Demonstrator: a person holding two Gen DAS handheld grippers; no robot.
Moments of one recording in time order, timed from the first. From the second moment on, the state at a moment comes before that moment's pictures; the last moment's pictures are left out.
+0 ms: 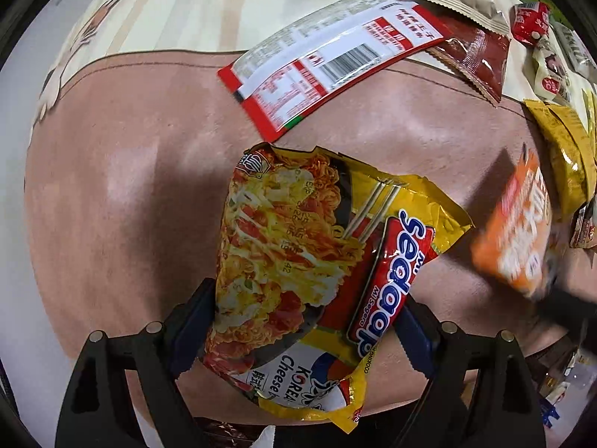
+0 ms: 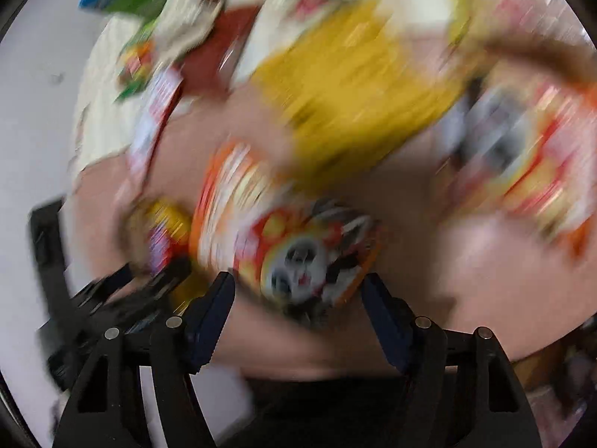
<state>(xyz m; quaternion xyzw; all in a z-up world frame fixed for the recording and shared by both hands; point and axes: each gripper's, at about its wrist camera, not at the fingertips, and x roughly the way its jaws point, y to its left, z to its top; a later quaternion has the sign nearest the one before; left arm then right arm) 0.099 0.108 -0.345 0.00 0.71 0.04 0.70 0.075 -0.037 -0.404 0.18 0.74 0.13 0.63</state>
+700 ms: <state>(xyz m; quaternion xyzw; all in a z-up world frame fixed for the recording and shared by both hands) 0.102 0.184 -0.393 -0.02 0.72 0.01 0.70 0.107 0.029 -0.408 -0.05 0.73 0.10 0.68</state>
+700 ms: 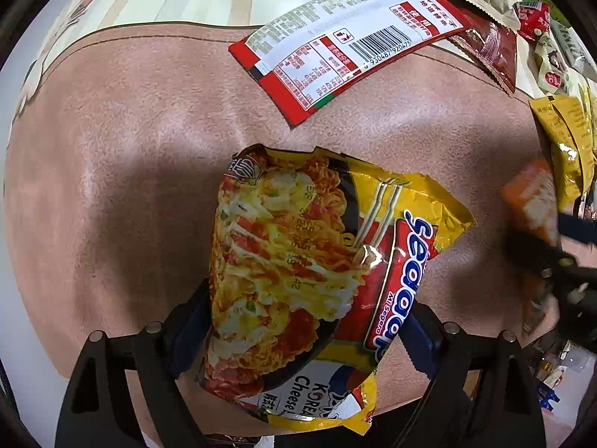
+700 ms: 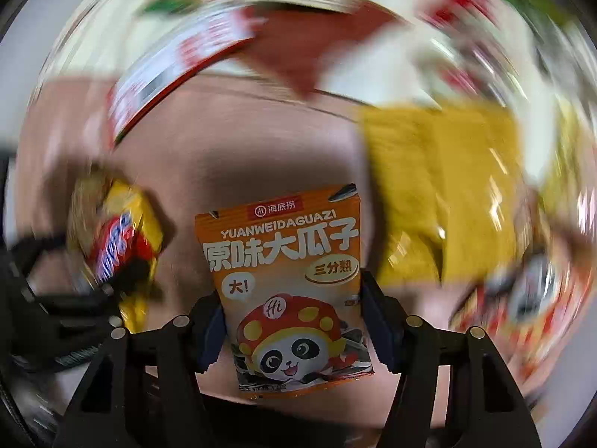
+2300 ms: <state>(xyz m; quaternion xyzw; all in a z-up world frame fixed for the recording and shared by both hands) 0.115 0.146 -0.276 -0.04 0.66 -0.02 0.75 0.084 -0.068 -0.247 0.11 0.68 0.04 0.72</state>
